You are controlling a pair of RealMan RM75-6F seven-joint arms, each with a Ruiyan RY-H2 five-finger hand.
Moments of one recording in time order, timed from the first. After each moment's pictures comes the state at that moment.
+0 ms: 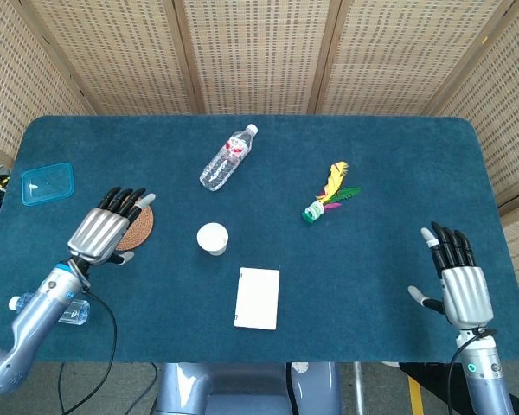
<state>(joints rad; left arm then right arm) -0.59 -1.12 -0.22 -1.76 1.21 0.89 0.43 0.26 -1.32 -0.02 -1.48 -1.47 1.65 -0.03</state>
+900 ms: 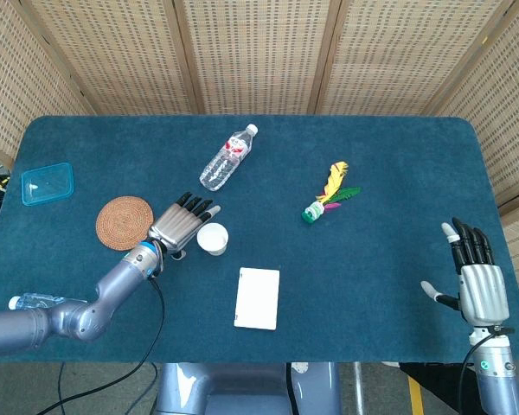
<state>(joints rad) -1.04 -1.34 -0.13 -1.62 0.69 0.72 0.80 0.20 -1.32 0.07 -1.43 -1.47 1.62 0.07</state>
